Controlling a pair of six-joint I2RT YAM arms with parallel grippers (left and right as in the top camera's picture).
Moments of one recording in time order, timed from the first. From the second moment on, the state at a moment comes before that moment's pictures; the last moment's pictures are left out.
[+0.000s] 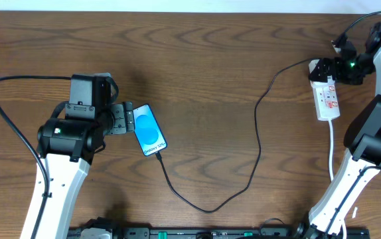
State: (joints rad) left arm -0.13 1.18 1.15 -1.00 -0.09 -0.20; right arm -0.37 2.38 2.12 -1.23 -0.40 -0.40
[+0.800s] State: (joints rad) left arm -0.13 1.18 1.15 -0.99 -0.09 -0.20; right arm -0.37 2.36 2.03 -1.18 -0.41 -0.35
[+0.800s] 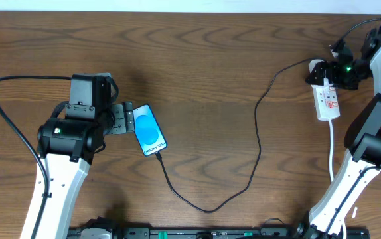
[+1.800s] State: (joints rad) left arm -0.13 1.18 1.15 -0.99 -0.09 -0.20; right arm -0.36 2.37 2.06 -1.23 -0.34 -0.32
